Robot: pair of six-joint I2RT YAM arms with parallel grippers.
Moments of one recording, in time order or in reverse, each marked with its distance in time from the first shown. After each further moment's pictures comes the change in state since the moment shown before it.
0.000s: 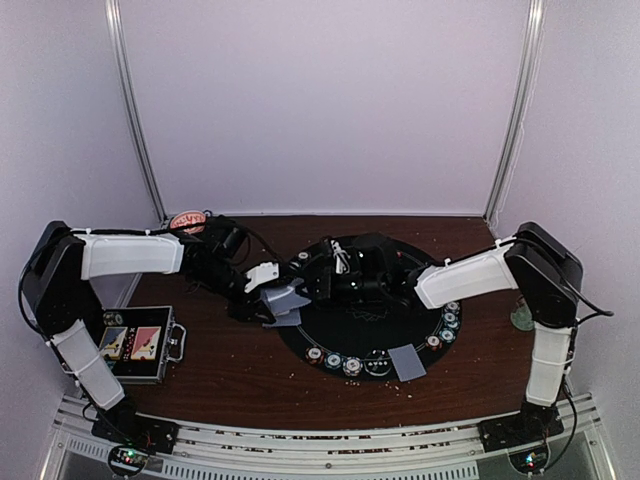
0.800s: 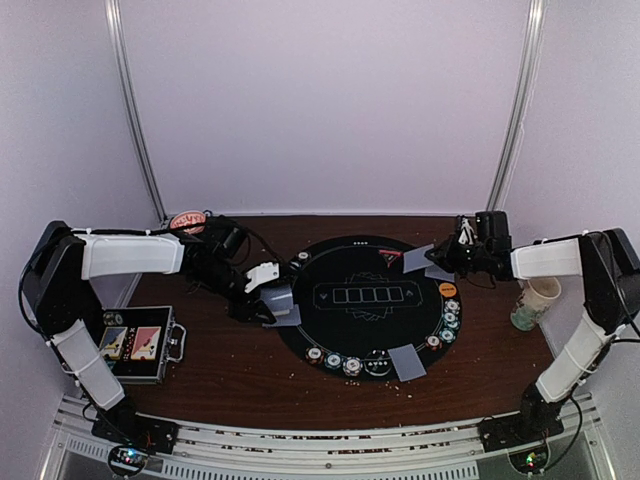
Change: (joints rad) left arm 0.000 0.002 0.000 0.002 0.003 0.000; right arm -0.653 -0.324 -0.283 -0.235 -0.053 -0.105
